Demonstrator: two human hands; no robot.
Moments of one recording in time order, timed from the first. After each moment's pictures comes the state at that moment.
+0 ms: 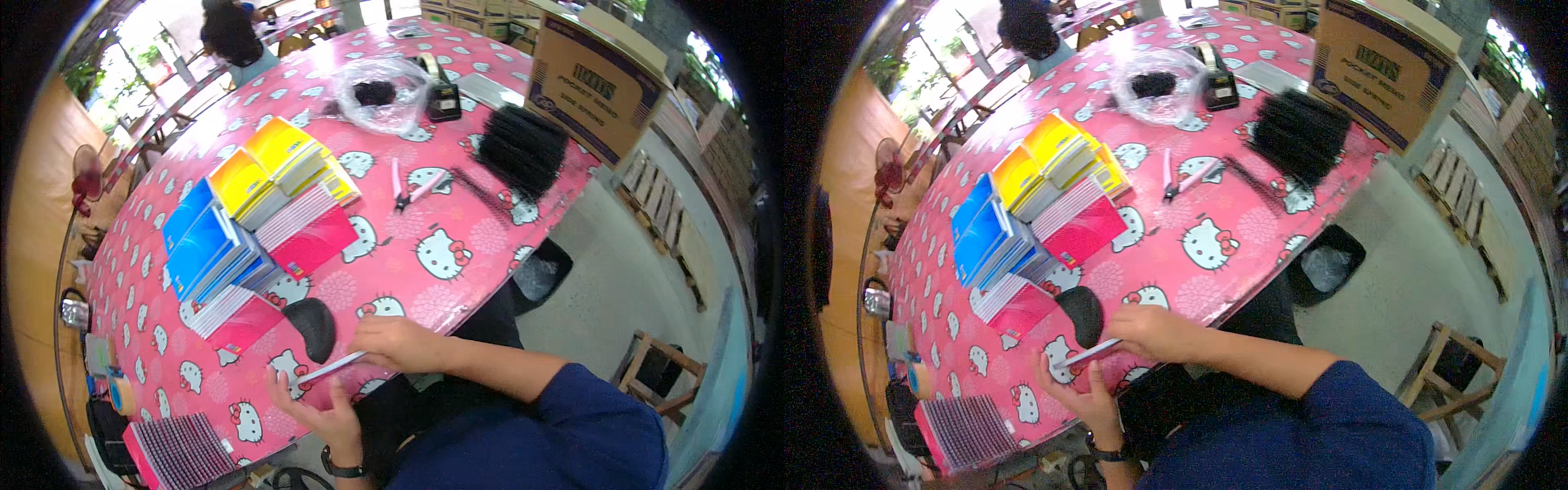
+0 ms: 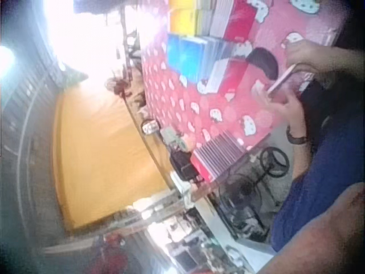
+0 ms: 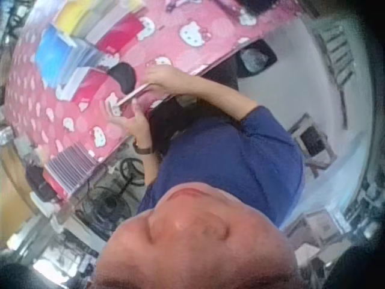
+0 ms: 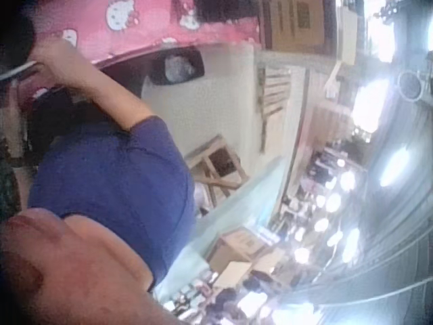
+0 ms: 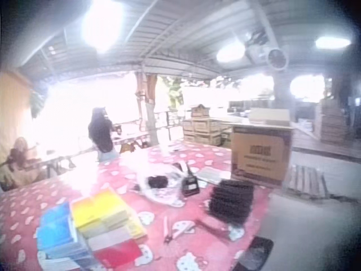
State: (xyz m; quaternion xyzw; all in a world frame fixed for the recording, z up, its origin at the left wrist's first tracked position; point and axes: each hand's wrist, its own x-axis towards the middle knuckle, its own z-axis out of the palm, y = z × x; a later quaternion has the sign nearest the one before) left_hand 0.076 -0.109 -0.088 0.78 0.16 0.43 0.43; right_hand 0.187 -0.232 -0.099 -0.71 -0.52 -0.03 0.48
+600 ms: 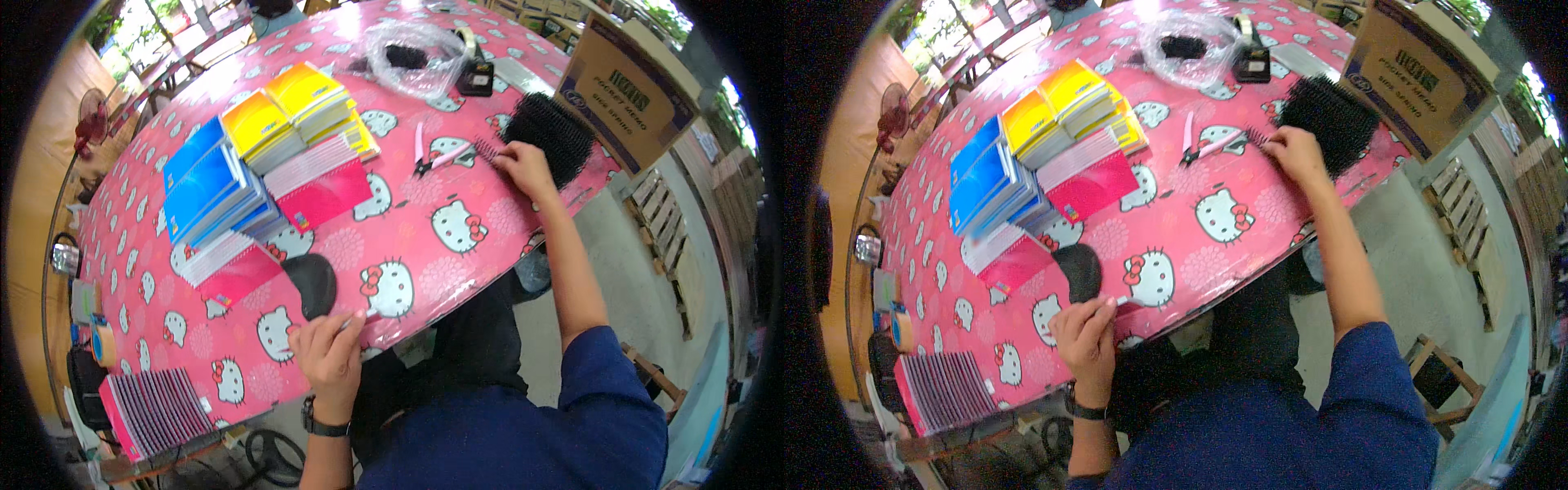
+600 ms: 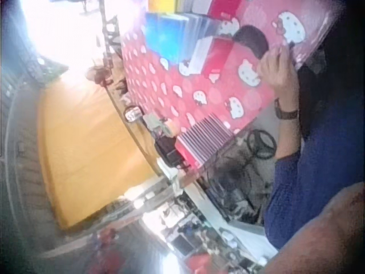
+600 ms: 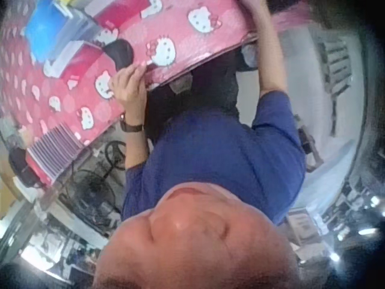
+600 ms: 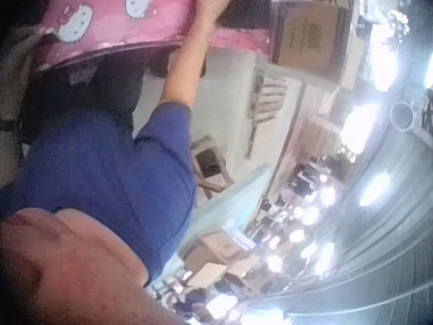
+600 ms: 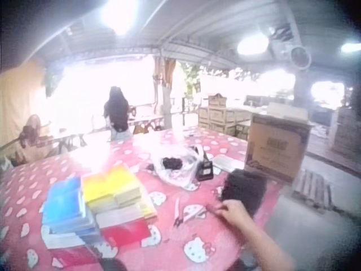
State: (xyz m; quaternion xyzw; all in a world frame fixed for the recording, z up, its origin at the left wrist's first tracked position) left_hand 0.090 -0.099 -0.076 0.91 -0.04 0.34 0.22; right_hand 0.381 -0.401 -0.099 -0.94 -0.12 -0.12 0.31
